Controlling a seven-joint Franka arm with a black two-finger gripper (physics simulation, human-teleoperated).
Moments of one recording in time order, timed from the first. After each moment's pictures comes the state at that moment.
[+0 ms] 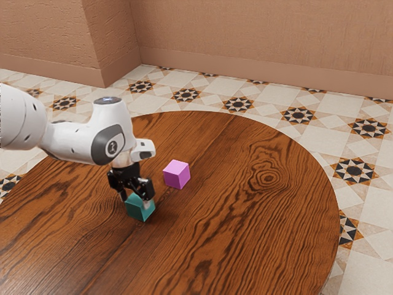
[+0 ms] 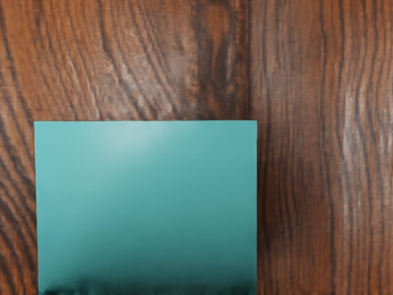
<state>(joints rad) -0.26 0.20 0.28 -2.17 -0.14 2.32 0.12</state>
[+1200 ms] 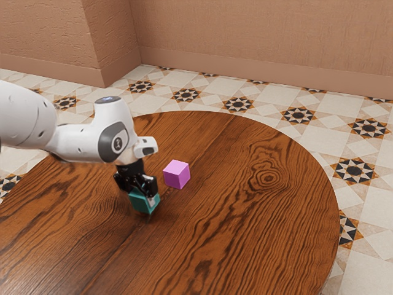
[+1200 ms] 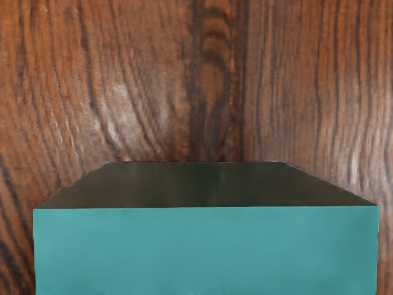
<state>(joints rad) -0.25 0.29 0.29 -2.11 -0.26 2.33 0.18</state>
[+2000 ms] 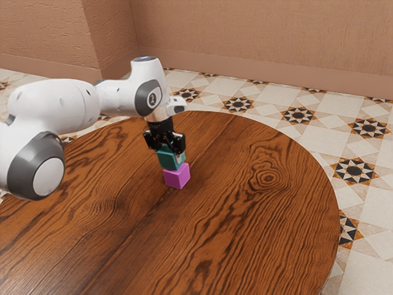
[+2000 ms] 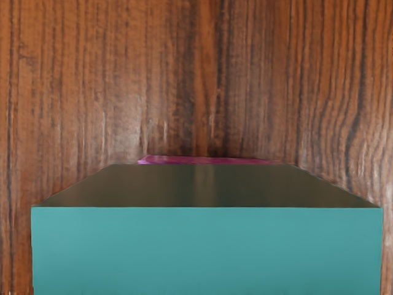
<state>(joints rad) -0.16 0.67 0.25 -1.36 -0.24 2.00 0.10</state>
